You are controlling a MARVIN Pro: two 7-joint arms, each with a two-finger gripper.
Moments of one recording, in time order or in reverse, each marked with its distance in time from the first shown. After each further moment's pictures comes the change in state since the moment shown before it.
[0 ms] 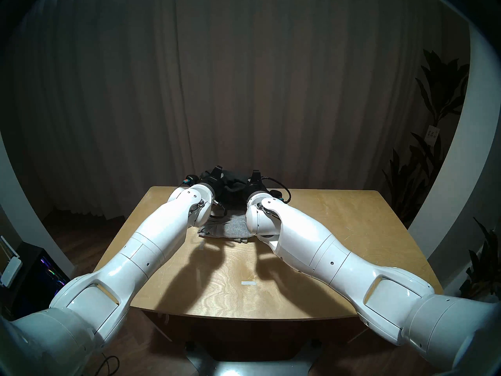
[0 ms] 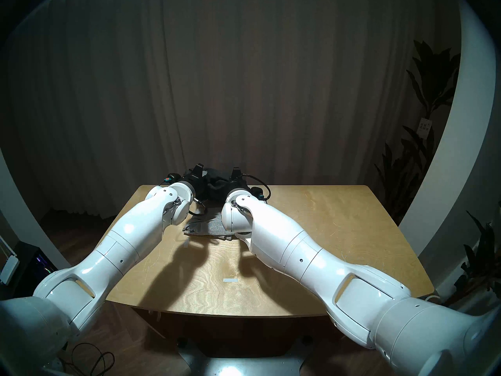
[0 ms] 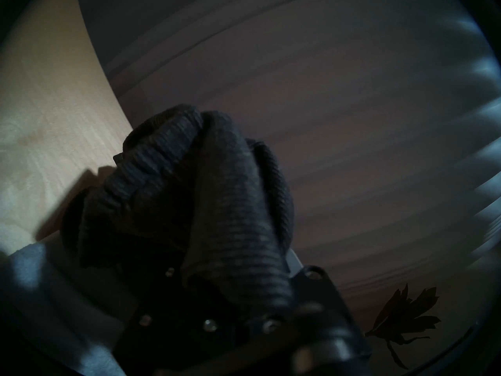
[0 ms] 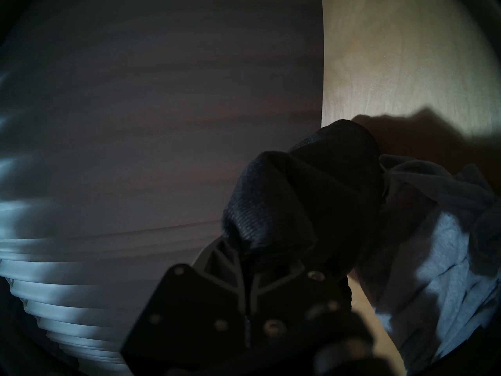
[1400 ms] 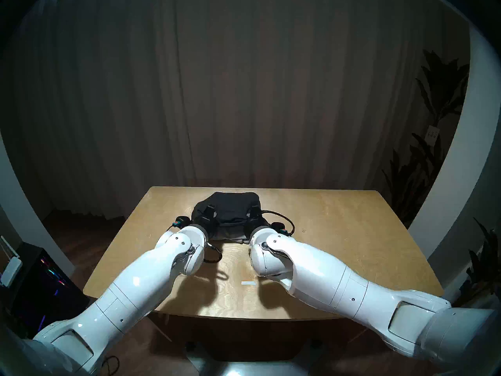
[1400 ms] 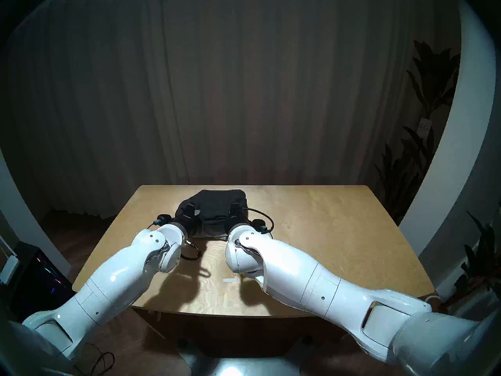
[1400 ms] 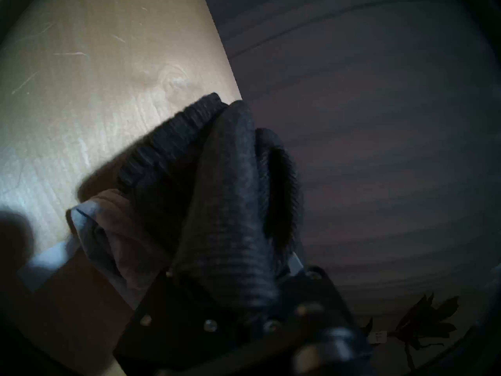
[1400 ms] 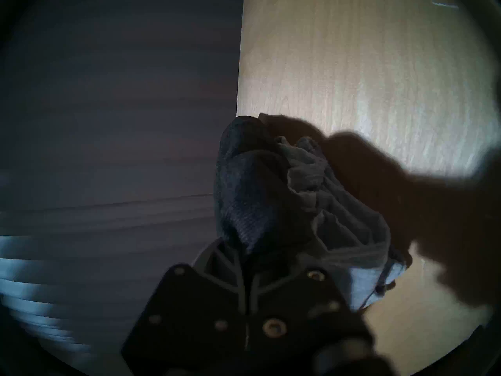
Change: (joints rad) left arm 0.345 0.141 -0.015 -0.360 -0.026 -0.161 0.150; right arm -0.149 0.170 -0.123 -0.245 -0.021 -0.081 -0.106
